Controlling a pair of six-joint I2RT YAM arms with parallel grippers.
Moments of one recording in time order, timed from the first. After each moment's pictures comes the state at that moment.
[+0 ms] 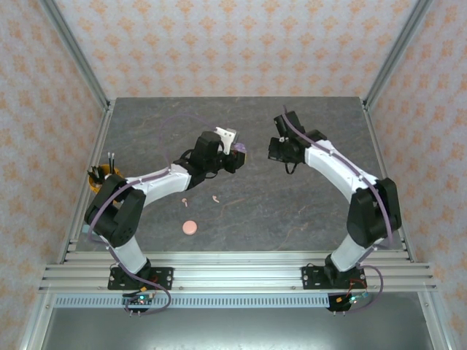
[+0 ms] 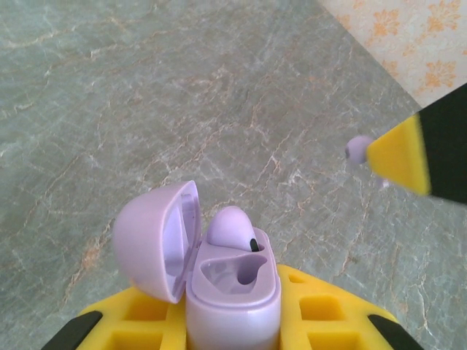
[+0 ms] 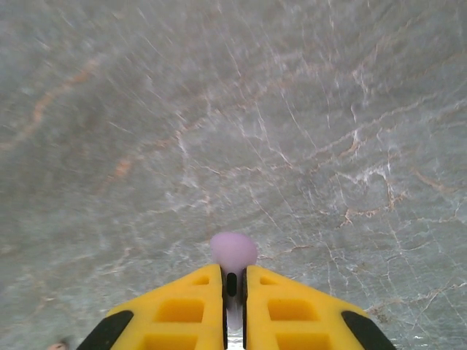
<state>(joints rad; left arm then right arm) -0.54 1.70 1.03 0.16 0.24 -0.29 0.42 1.62 1.33 -0.70 0.03 0.57</state>
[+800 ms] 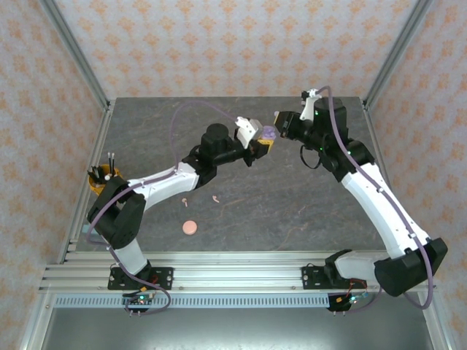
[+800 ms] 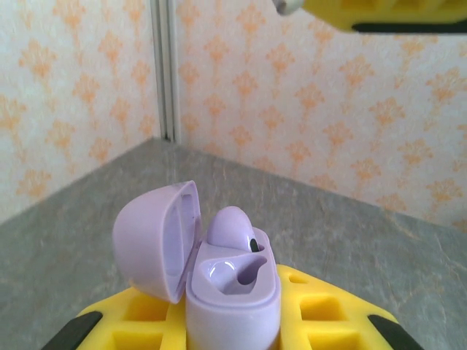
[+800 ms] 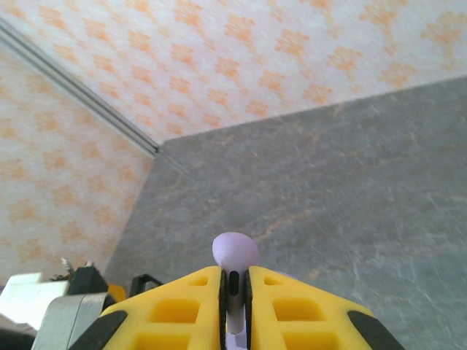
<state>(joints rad) -0.64 1.71 1.18 0.43 0.41 0.00 0.40 1.23 1.34 -0.45 -0.18 0.54</state>
